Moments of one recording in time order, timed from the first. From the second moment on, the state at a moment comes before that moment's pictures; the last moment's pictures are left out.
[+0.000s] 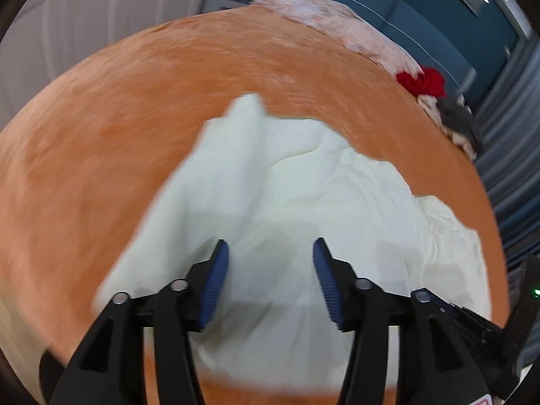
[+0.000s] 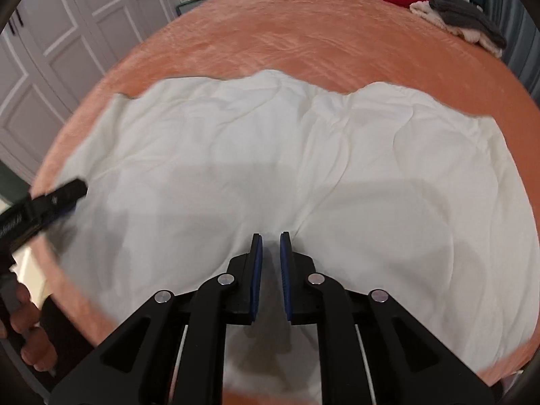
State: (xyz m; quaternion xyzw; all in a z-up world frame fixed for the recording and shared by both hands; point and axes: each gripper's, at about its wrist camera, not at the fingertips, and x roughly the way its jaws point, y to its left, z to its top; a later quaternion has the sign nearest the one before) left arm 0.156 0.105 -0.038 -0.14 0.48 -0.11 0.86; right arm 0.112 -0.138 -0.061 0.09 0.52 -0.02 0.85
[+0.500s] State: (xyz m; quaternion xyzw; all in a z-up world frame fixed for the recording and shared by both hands) left arm 0.128 0.176 -0.083 -0.32 0.53 -0.07 0.78; right arm 0.075 -0.122 -0.075 0.09 0.54 -0.02 0.83
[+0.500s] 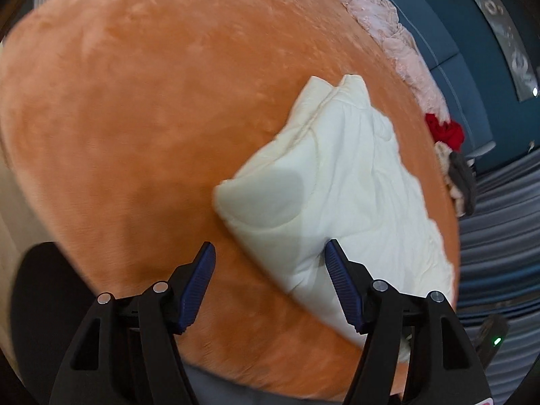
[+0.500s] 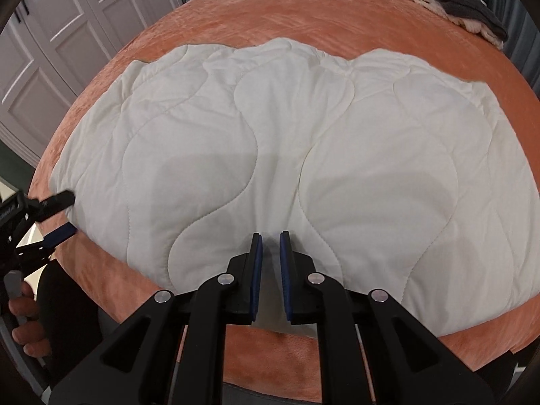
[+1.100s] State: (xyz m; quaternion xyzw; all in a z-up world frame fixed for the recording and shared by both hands) left arm 0.118 0.148 0.013 -0.25 0.45 -0.17 0.84; right arm 0.060 -0.137 -0.066 0.13 0.55 0.01 0.82
